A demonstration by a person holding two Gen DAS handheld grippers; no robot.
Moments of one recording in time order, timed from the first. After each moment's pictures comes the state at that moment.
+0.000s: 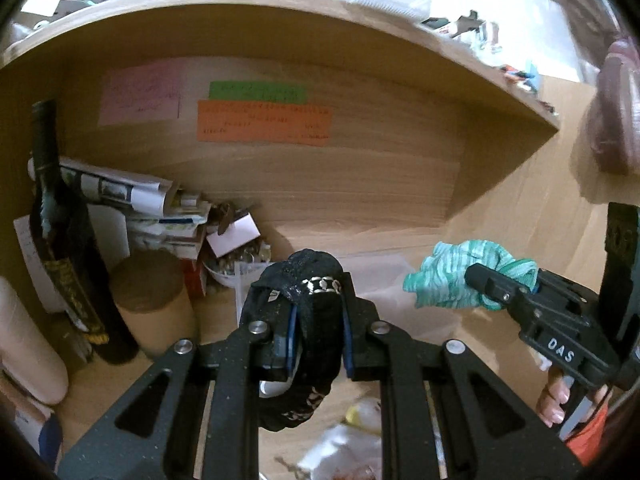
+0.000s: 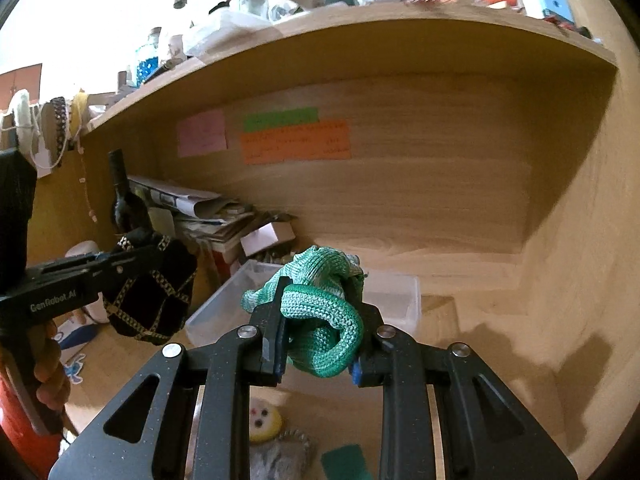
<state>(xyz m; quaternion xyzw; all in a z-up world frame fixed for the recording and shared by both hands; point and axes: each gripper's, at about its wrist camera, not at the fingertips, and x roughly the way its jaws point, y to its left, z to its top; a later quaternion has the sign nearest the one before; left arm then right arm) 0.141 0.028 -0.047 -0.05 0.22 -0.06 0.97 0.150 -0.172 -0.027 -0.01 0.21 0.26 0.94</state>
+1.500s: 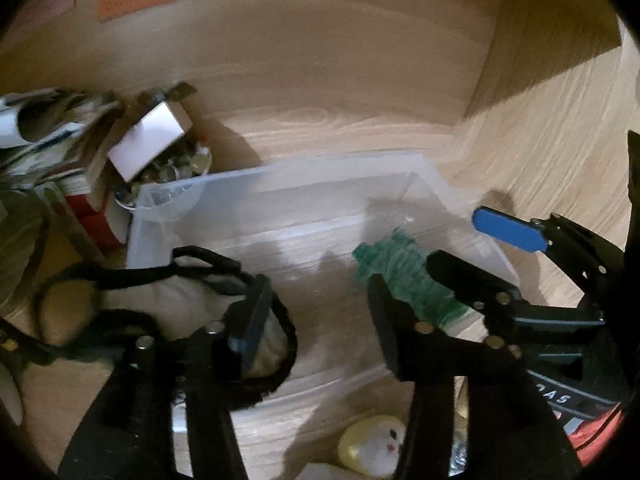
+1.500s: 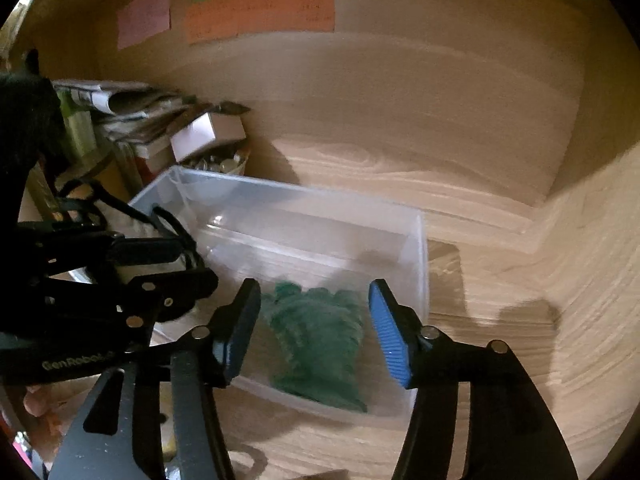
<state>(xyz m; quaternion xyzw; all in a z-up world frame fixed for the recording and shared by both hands) 0.247 -0.018 -0.119 -0.02 0.40 -0.10 0.91 0.238 -0.153 -0.089 -0.10 0.35 0.22 0.91</state>
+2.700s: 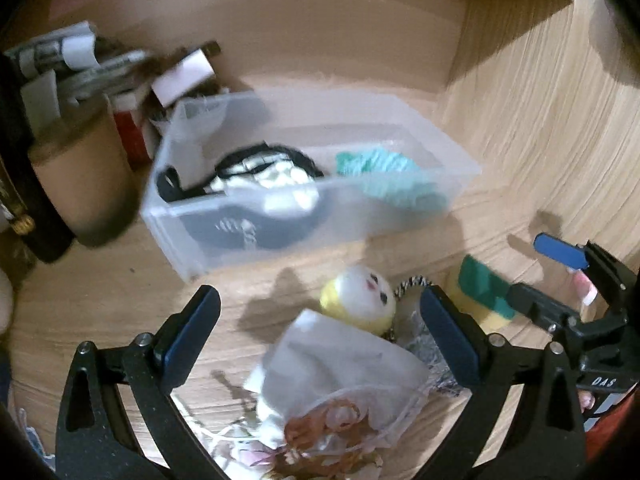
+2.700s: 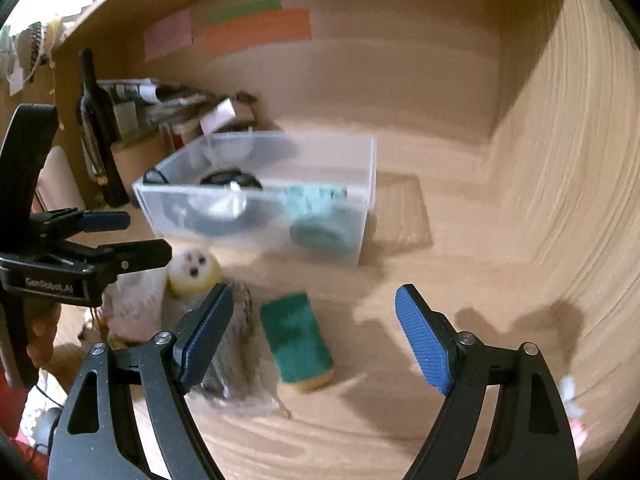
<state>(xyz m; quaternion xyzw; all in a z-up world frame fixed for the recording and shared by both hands) 0.149 -0.027 -0.157 -0.02 0.41 -0.09 0.91 0.126 -0.219 -0.107 -0.06 0.34 0.21 0.91</state>
